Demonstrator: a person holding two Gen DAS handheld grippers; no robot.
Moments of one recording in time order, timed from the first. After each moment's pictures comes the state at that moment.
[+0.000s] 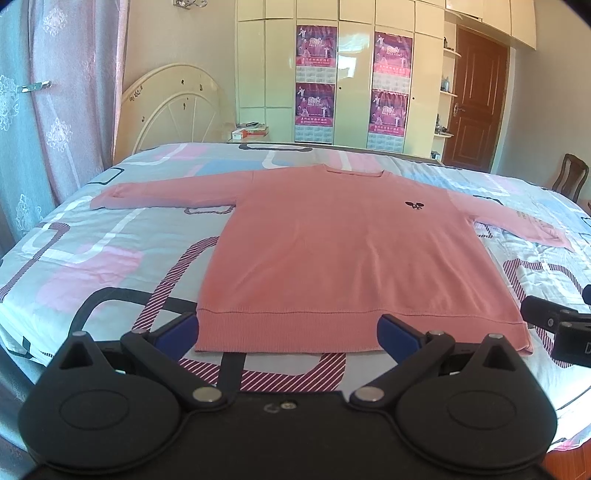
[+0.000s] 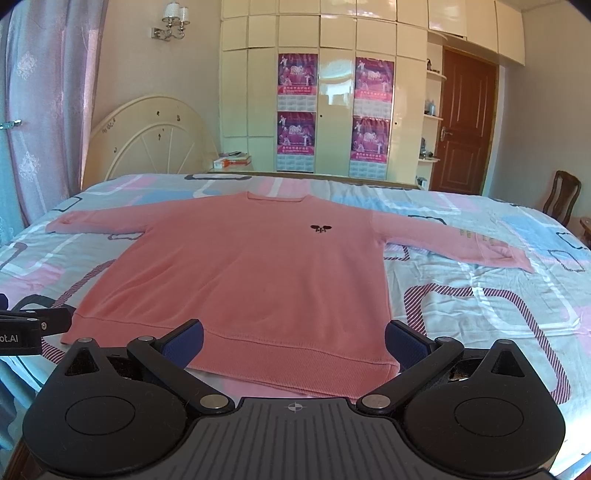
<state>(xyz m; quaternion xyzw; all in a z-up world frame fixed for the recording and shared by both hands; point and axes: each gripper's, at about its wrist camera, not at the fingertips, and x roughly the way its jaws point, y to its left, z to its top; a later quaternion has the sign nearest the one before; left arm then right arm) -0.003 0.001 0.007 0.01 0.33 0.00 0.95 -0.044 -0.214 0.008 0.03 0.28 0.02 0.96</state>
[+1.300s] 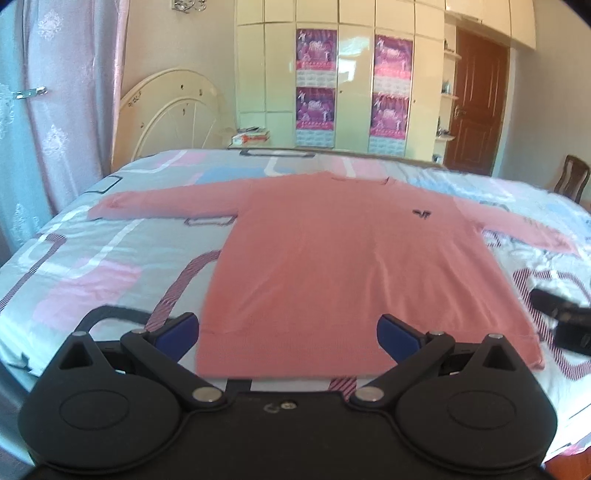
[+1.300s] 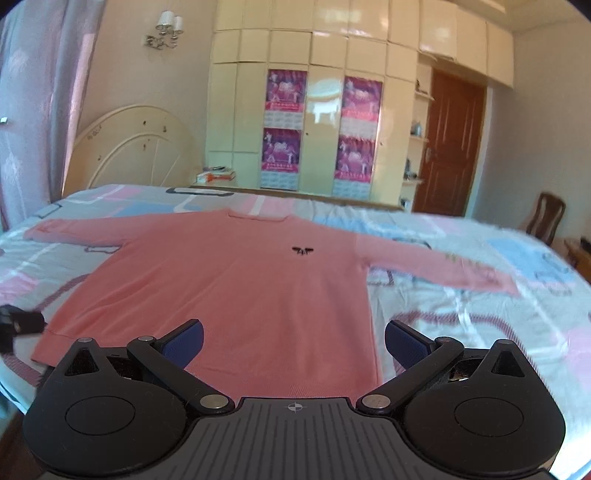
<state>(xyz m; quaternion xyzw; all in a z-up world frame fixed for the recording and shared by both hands) 0.024 0.012 0.011 0.01 0.32 -0.01 0.95 -0.019 -0.208 0.005 -0.01 0.25 0.00 0.97</state>
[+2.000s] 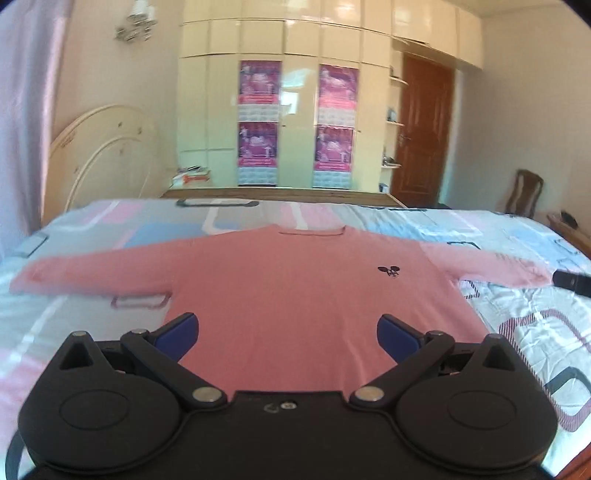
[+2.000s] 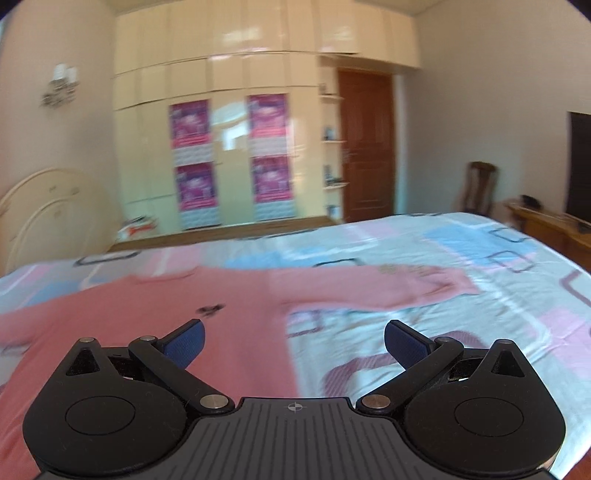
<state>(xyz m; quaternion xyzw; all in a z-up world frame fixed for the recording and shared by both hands) 0.143 -0.002 0.009 0.02 0.26 -0.11 0.96 0.066 -0.310 0.014 0.10 0.20 -0.15 0.96</state>
